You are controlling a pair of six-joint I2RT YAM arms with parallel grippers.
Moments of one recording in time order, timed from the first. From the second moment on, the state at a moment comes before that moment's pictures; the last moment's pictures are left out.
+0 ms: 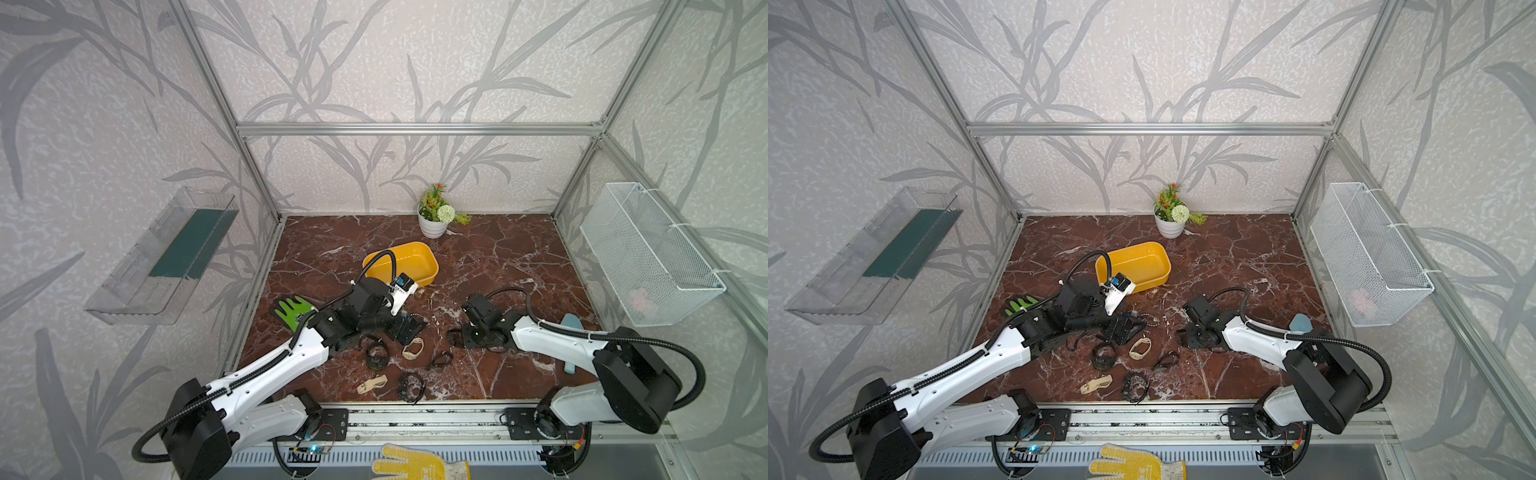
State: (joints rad) left arm -0.75 1.10 0.79 -0.34 0.24 -0.11; right arm 0.68 1.43 0.64 -0.42 0.06 0.63
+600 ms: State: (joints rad) left arm -0.75 0.95 0.79 -0.35 0.03 -0.08; right arm 0.69 1.39 0.93 -0.59 0.17 0.54
